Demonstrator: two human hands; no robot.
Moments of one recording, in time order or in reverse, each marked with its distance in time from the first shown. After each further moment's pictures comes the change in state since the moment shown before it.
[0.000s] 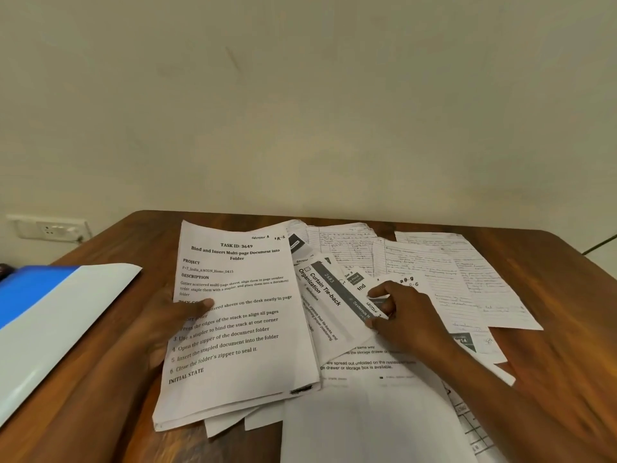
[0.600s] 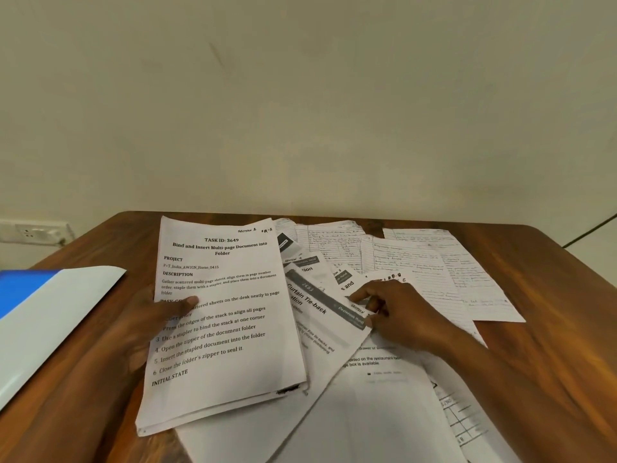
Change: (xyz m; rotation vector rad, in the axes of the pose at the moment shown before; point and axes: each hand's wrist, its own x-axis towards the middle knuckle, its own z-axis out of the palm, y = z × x) left_hand -0.006 0.007 0.002 -0.022 0.012 -0.001; right_hand 0.004 0.004 -0.021 -0.085 -0.181 -0.172
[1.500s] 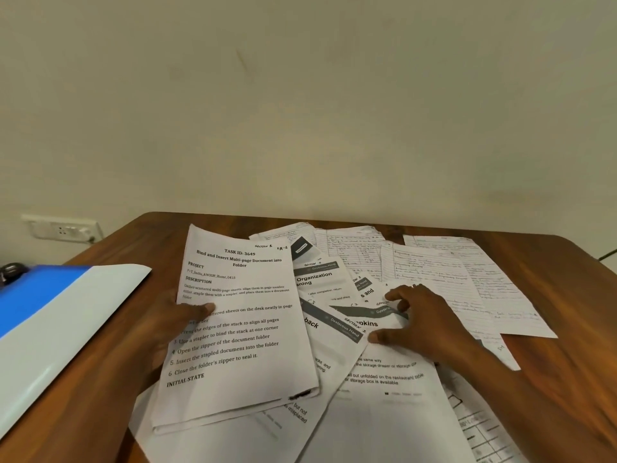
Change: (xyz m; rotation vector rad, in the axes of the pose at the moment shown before) left_hand 0.000 0.005 -0.010 0.236 0.068 -0.014; right_hand 0.004 0.005 0.009 -0.084 0.098 0.140
